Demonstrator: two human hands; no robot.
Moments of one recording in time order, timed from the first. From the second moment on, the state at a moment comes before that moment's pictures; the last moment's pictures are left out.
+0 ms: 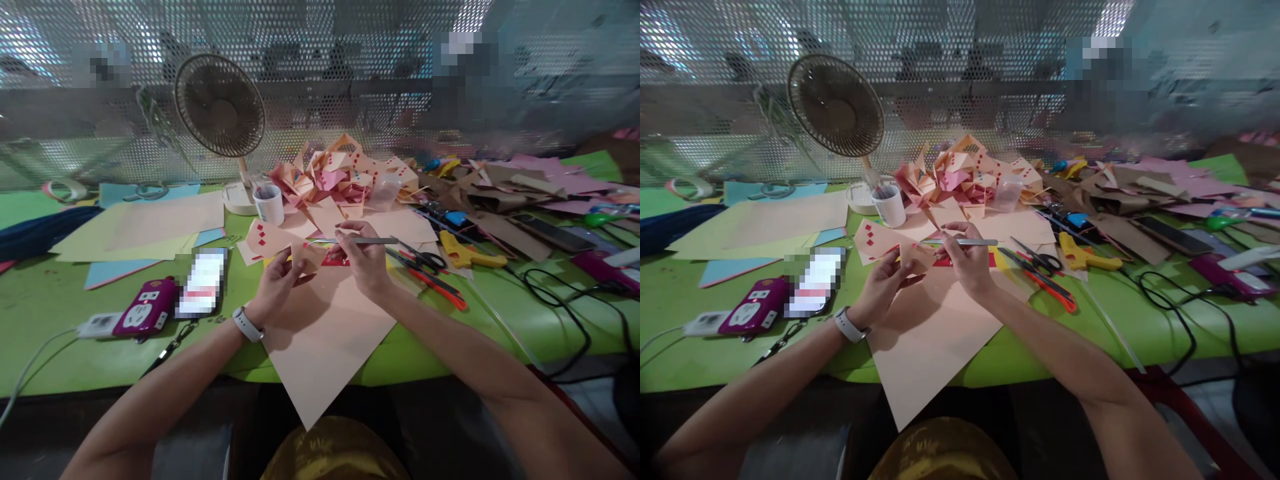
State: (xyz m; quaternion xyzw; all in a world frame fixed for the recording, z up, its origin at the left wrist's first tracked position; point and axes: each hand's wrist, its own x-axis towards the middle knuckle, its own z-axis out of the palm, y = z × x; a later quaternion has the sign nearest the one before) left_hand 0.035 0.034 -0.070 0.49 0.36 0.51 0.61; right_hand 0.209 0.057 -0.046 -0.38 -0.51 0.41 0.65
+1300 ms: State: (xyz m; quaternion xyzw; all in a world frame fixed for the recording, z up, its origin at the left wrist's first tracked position) left_hand 0.039 0.032 -0.063 0.45 0.41 0.54 0.59; right_hand 0.204 0.050 -0.047 -0.38 -0.51 0.45 0.62
